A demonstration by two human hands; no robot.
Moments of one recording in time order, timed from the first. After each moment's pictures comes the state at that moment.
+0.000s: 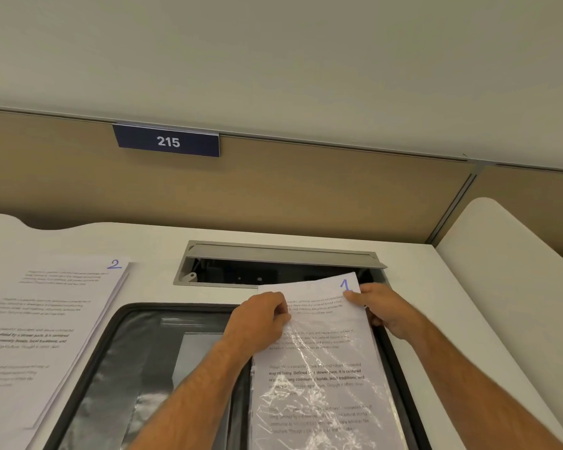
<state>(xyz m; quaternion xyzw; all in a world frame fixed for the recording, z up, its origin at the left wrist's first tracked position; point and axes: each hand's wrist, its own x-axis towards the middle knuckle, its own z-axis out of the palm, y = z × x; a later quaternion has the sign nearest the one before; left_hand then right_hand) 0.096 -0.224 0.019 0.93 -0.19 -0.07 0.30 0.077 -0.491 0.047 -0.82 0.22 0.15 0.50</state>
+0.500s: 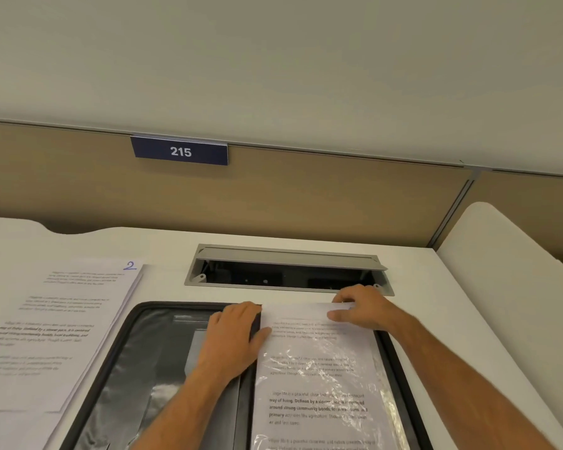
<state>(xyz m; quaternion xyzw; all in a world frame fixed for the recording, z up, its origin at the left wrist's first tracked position) 0.068 -0.171 -0.006 0.96 -0.17 0.00 0.20 0.072 -0.462 0.059 -0.95 0.05 0.15 0.25</state>
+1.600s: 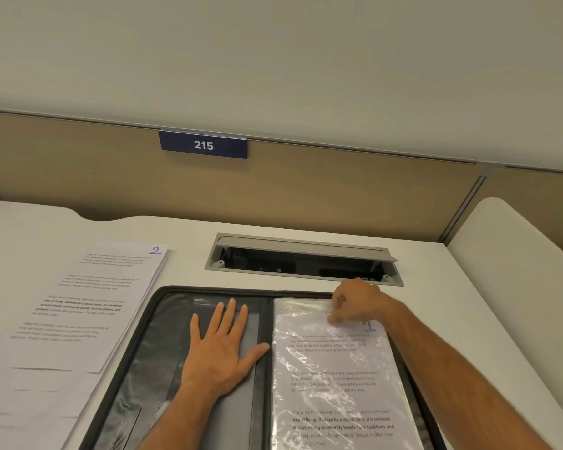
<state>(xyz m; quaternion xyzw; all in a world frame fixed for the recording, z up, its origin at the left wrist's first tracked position) 0.015 -0.119 -0.025 0.99 -0.13 -0.06 0.06 0.062 -0.417 0.066 -0.97 0.00 0.21 0.10</state>
